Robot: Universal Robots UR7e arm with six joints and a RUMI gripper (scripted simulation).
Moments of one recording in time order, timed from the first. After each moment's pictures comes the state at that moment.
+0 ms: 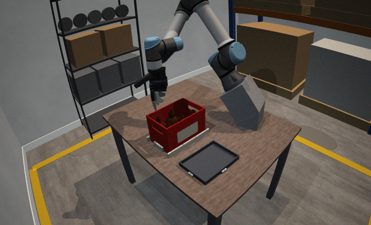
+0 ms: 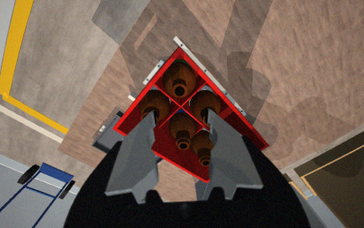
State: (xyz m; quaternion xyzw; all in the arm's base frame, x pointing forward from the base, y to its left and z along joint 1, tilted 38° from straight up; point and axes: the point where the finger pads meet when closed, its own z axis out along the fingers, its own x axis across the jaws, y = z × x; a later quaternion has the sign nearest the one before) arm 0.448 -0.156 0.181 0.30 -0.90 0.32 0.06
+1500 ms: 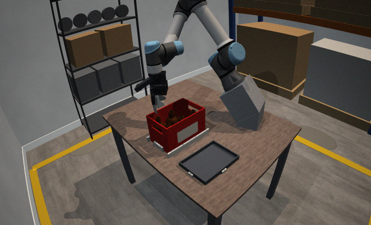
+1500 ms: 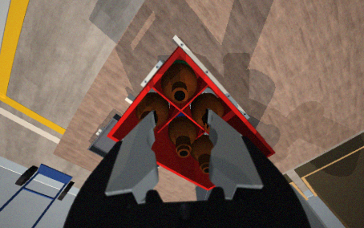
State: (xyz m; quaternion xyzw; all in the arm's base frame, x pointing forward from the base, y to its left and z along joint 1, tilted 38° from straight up) arm 0.449 -0.169 0.164 0.30 -0.90 0.32 0.06
